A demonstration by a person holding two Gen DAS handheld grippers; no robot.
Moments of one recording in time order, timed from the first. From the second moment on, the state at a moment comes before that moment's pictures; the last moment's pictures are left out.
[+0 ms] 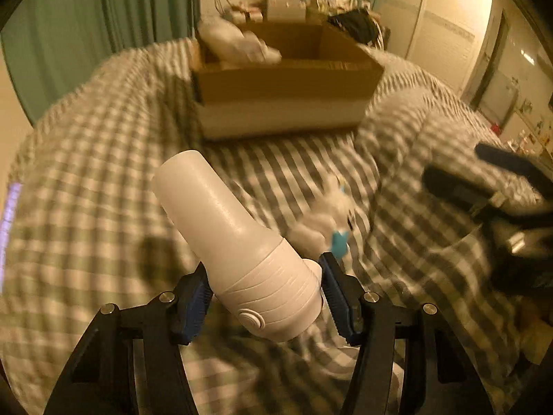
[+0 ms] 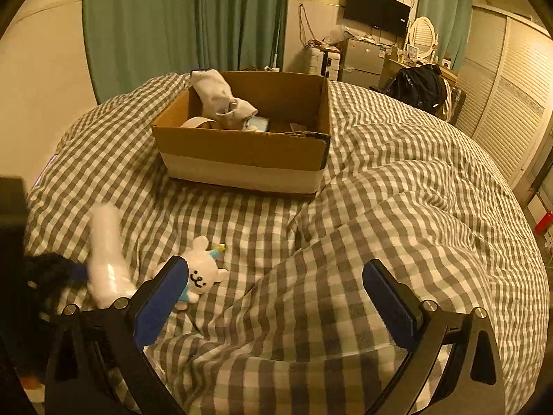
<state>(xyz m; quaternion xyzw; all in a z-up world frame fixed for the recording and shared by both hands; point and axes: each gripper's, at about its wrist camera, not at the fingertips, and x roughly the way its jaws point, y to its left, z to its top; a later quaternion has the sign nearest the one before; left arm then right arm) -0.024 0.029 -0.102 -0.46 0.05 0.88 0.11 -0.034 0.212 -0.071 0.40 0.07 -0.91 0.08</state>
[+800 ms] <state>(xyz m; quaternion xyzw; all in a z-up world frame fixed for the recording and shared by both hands) -0.045 -0.013 -0.094 -0.43 0.08 0.90 0.04 -0.081 0.134 -0.157 0.53 0.08 -0.82 0.20</state>
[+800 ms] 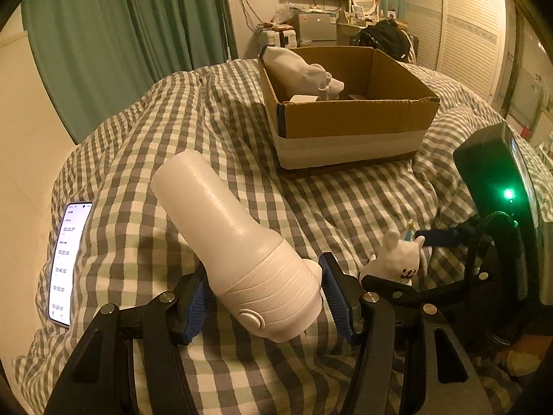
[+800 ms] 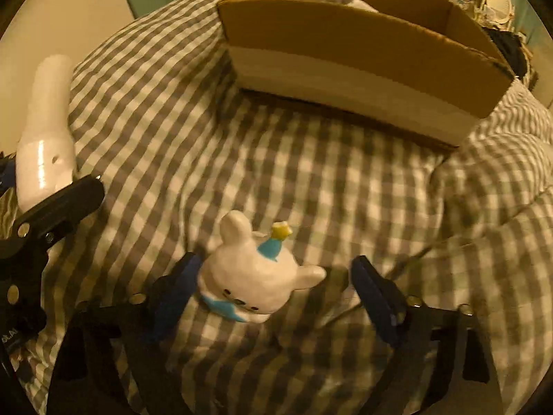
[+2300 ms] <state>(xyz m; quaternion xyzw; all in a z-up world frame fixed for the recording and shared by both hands) -0.073 0.014 0.104 -0.24 0.08 0.96 0.09 -0.038 0.173 0.126 0.25 0.14 -0.95 0.14</state>
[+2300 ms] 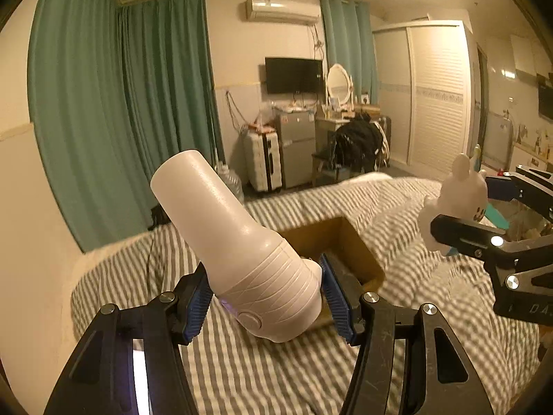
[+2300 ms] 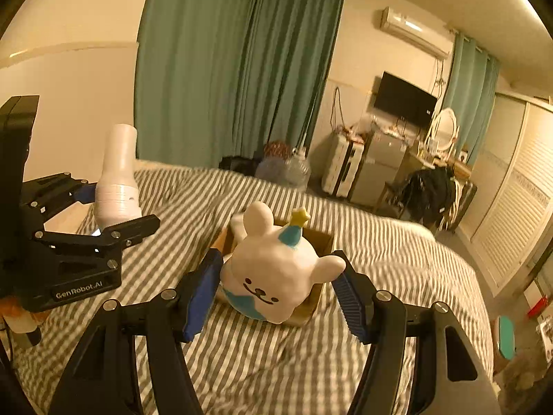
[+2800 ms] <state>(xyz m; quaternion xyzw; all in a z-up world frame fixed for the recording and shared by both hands) -0.223 0.048 0.066 -0.28 0.09 0.95 0.09 -0.189 0.183 0.138 0.25 0.10 -0.95 0.14</state>
